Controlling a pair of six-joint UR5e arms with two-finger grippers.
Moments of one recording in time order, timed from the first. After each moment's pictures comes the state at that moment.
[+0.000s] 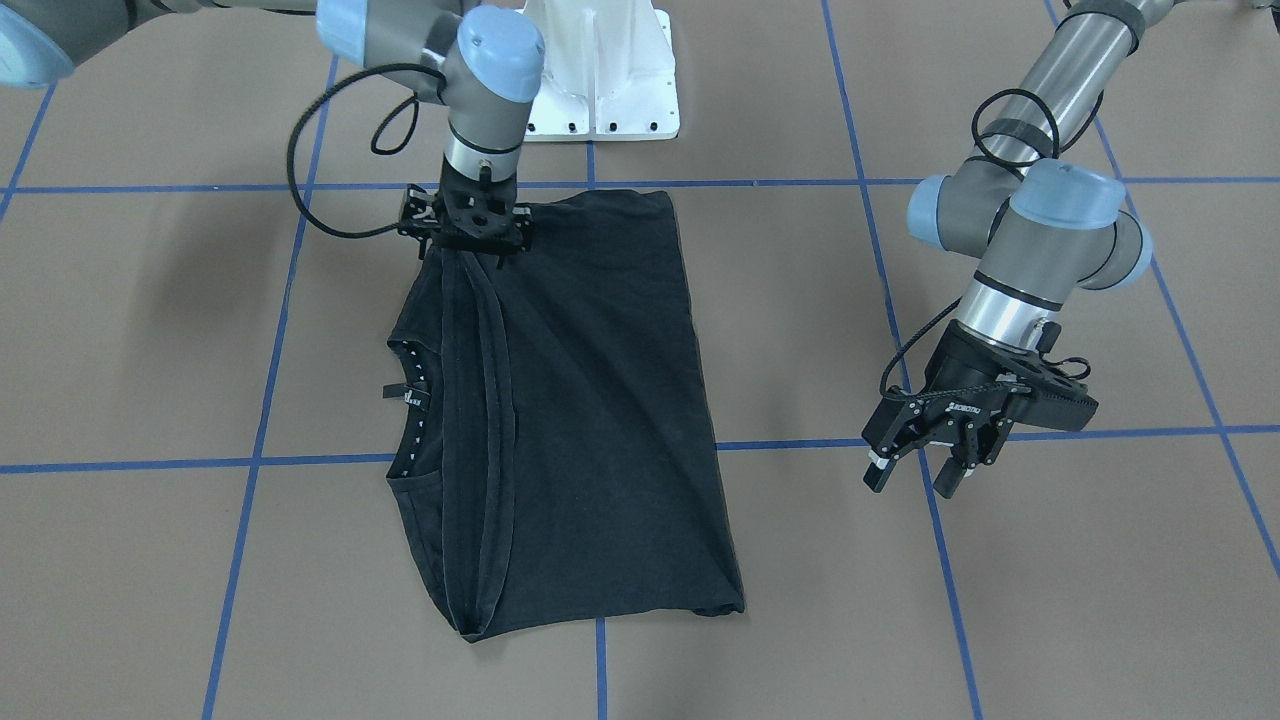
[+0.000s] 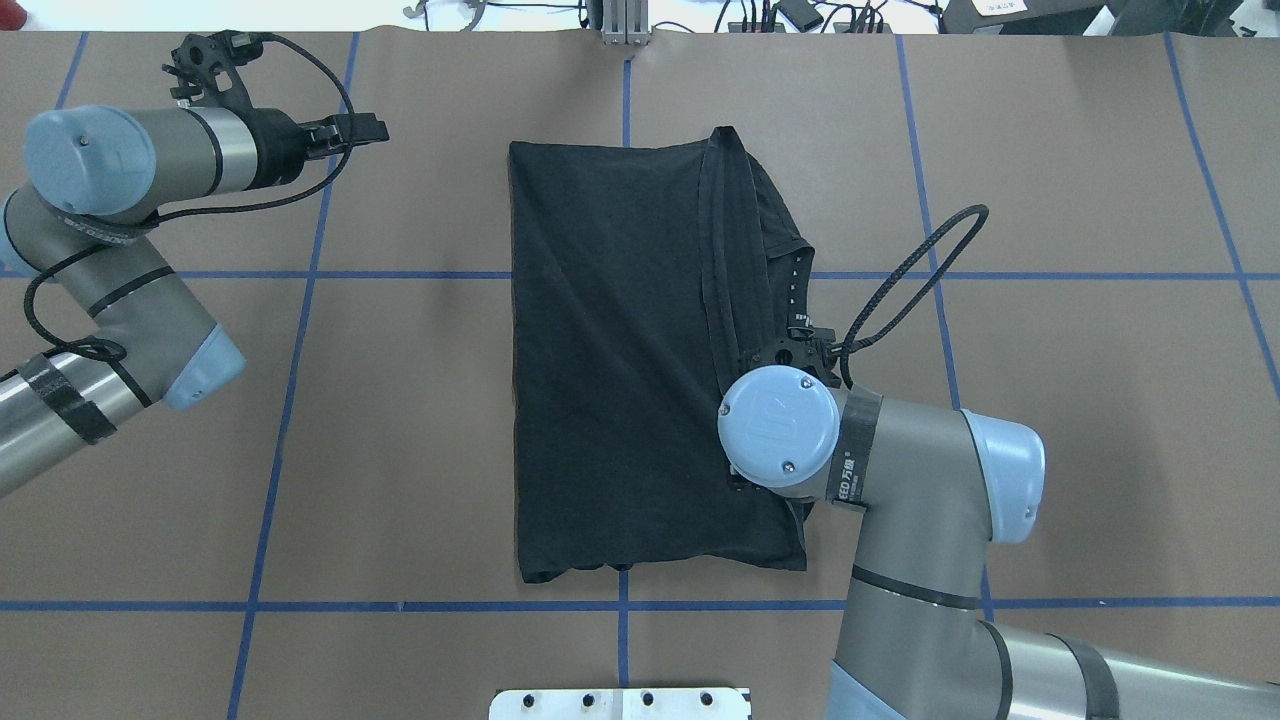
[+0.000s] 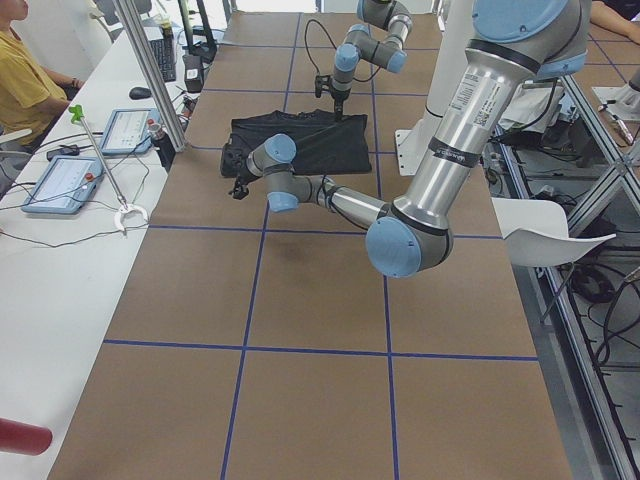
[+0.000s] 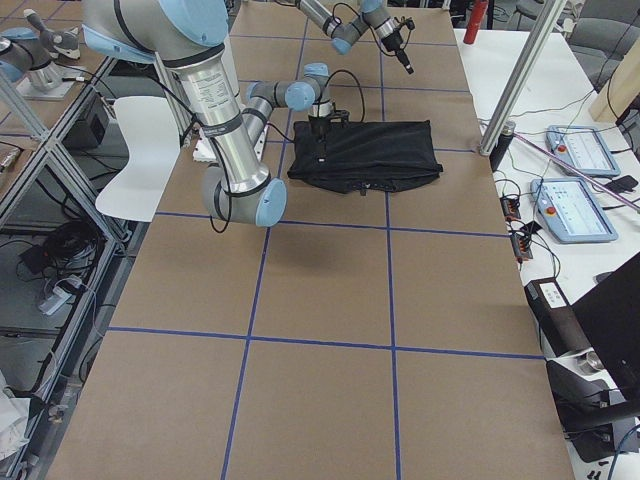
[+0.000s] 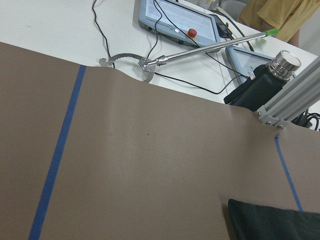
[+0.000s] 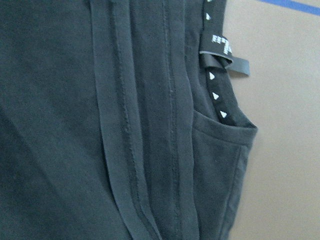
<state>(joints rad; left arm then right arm) -0.87 -2.02 -1.37 -2.60 -1.70 -1.26 0.40 -0.91 1.75 -1.94 1.65 1.20</state>
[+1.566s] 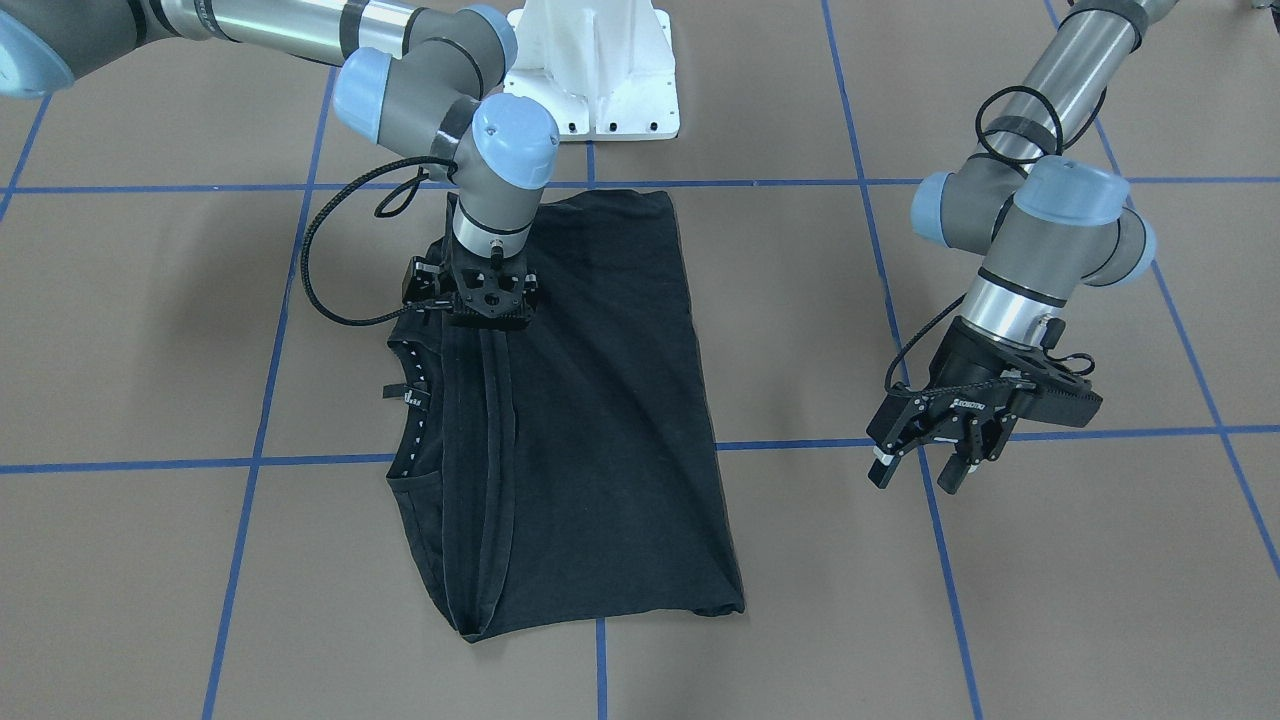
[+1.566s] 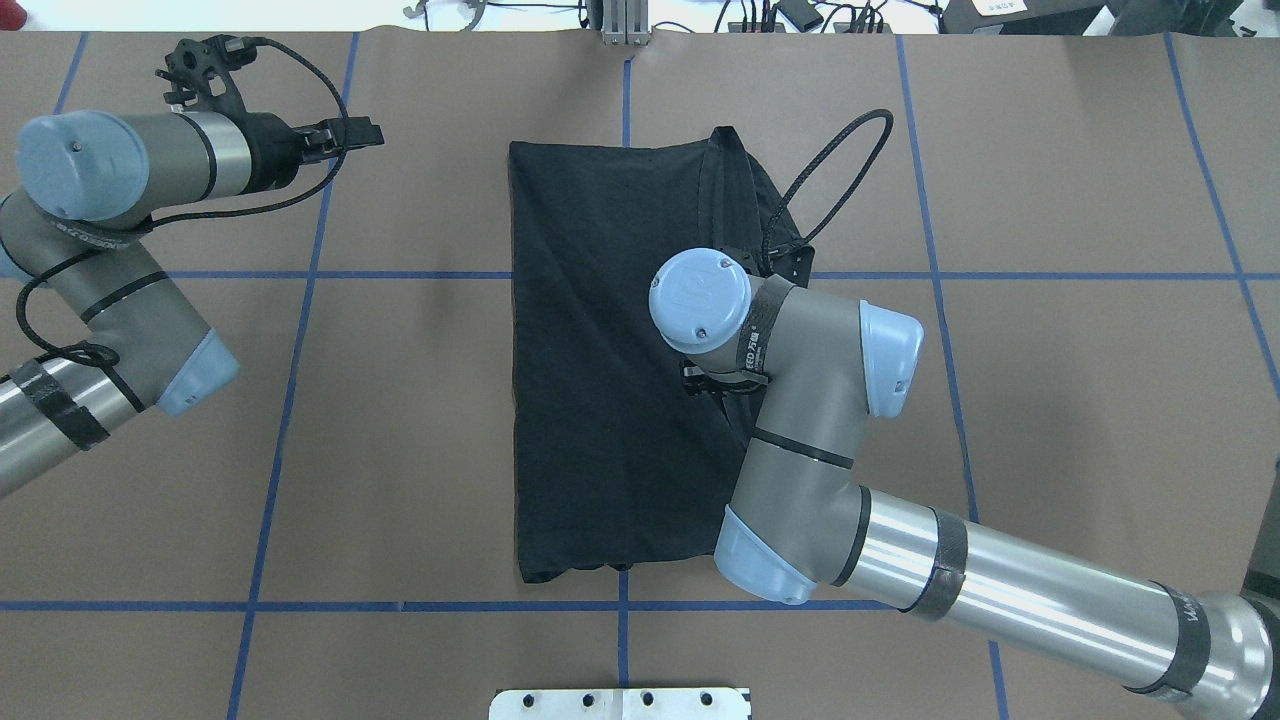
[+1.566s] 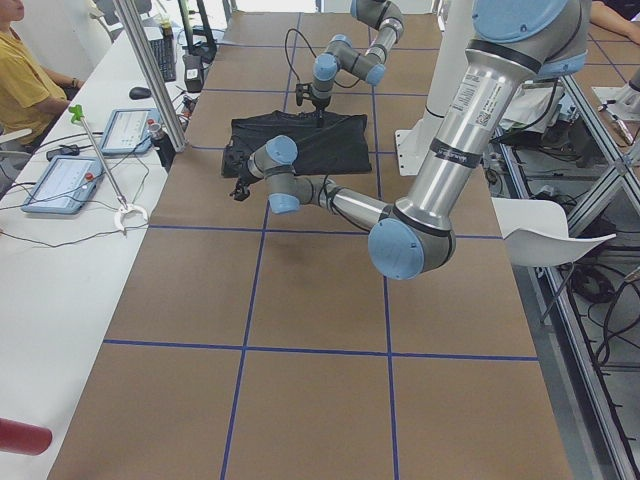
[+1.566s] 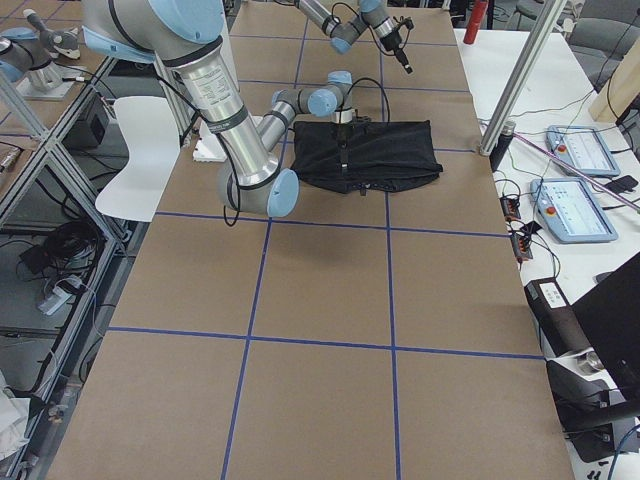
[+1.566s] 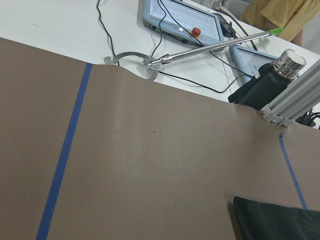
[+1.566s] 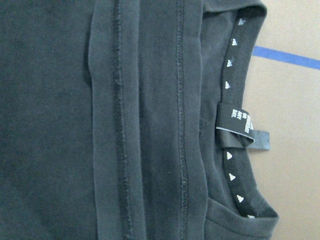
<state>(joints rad) -0.87 -2.01 -1.38 -2.60 -1.70 -1.26 0.48 -0.85 1.59 -1.86 1.67 1.09</state>
